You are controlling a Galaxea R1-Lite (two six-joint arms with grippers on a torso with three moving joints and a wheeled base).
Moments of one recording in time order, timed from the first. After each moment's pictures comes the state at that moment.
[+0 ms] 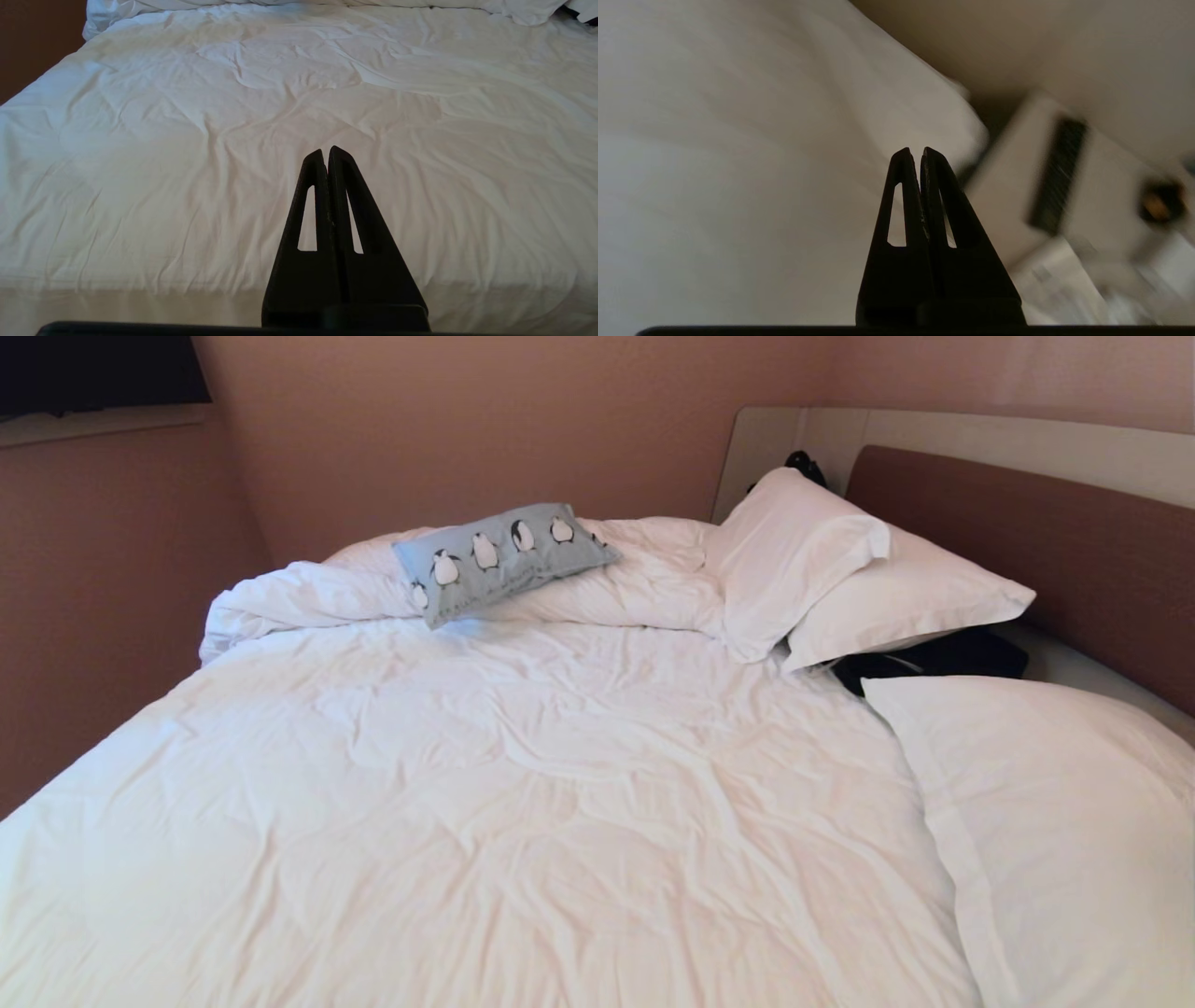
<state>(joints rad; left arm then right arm) 0.00 0.00 0.00 0.00 0.01 0.00 -1.09 1.90 -1.11 -0.17 0.16 -0.13</state>
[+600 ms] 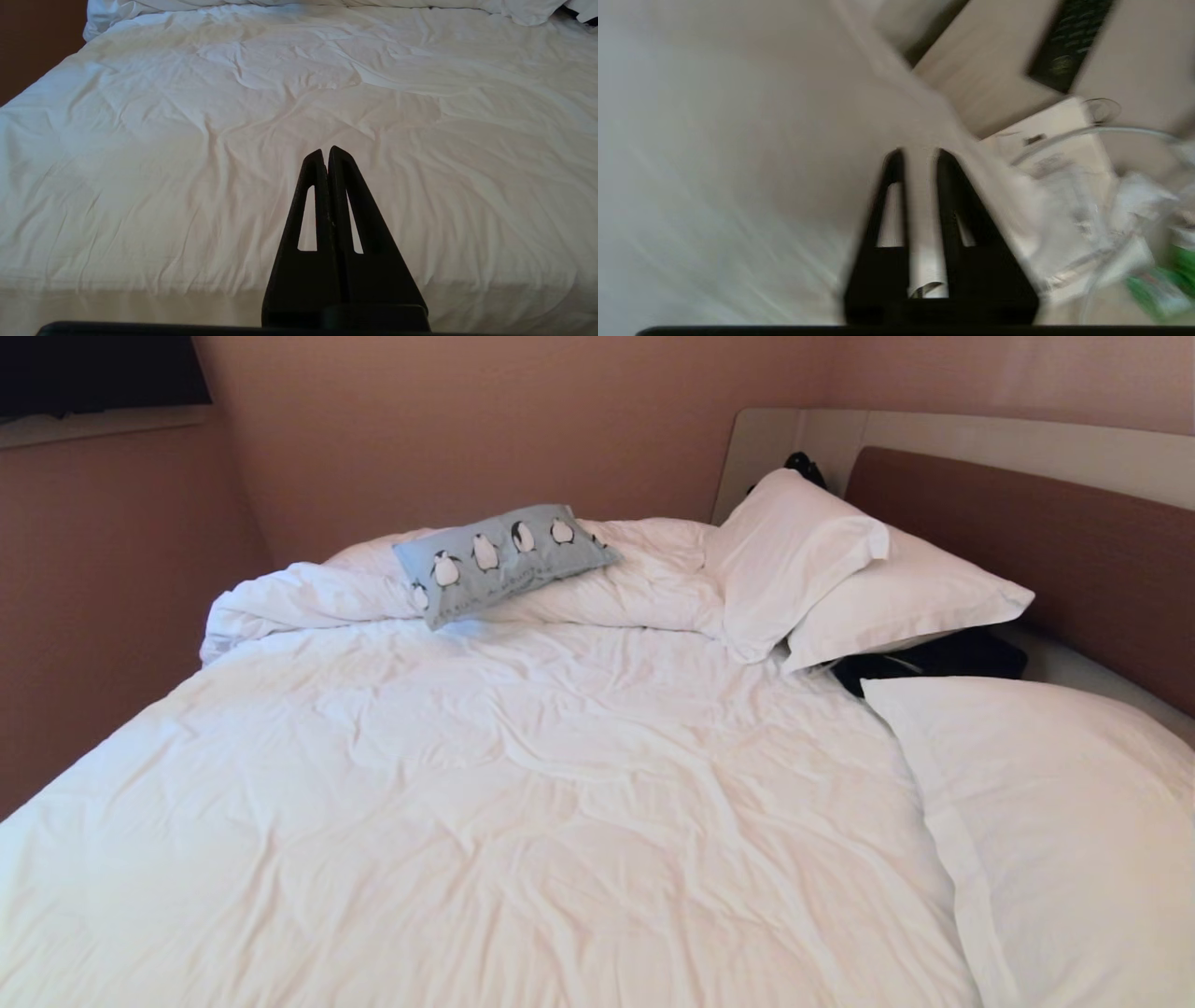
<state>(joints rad) 0.00 0.00 0.00 0.00 0.01 0.00 -1.52 1.95 -0.79 -0.18 0.49 -0.51</state>
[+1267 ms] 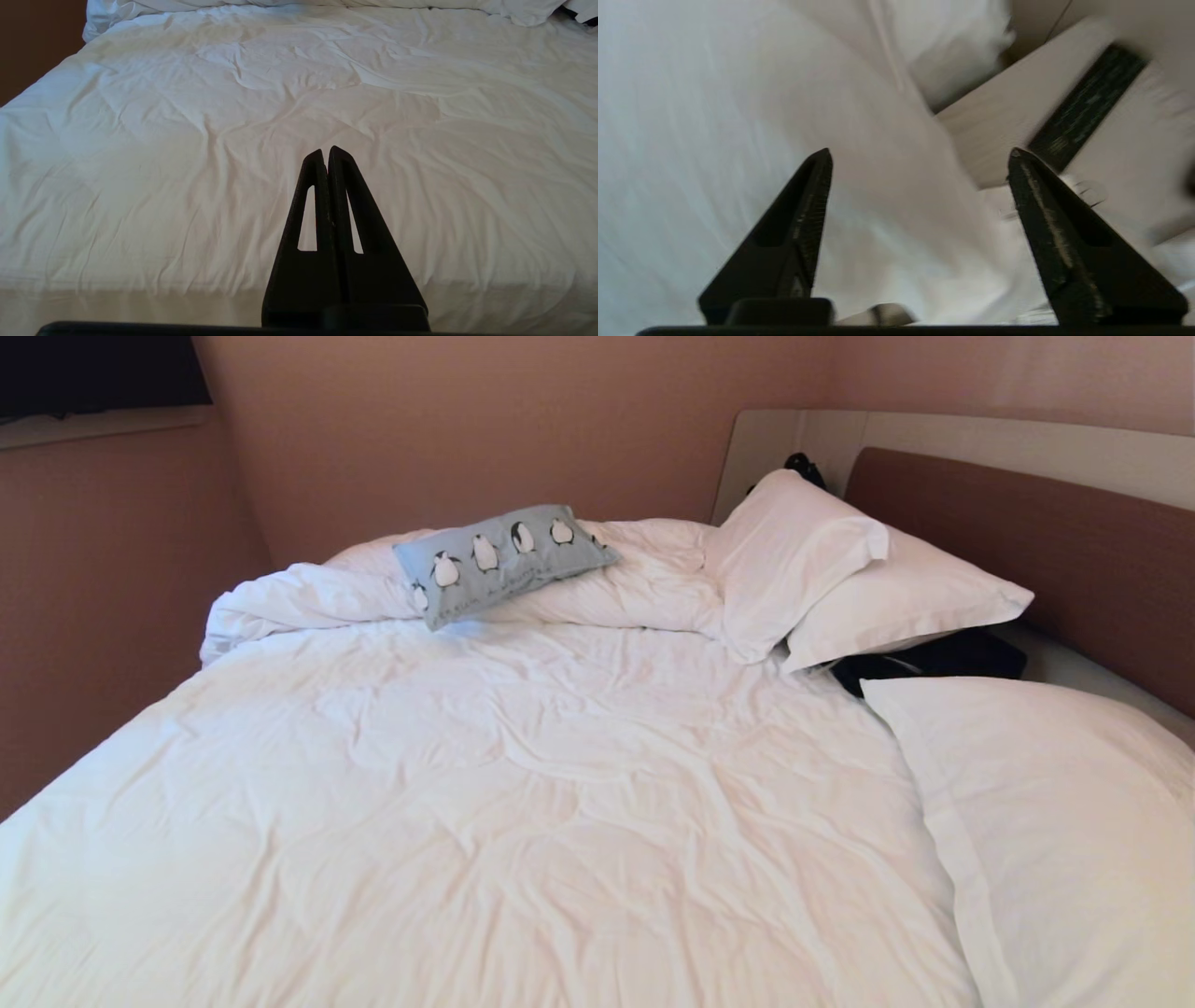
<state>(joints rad) 0.00 0.00 0.00 0.00 0.01 0.00 -1.73 2.01 -0.75 -0.23 0.91 -0.89</state>
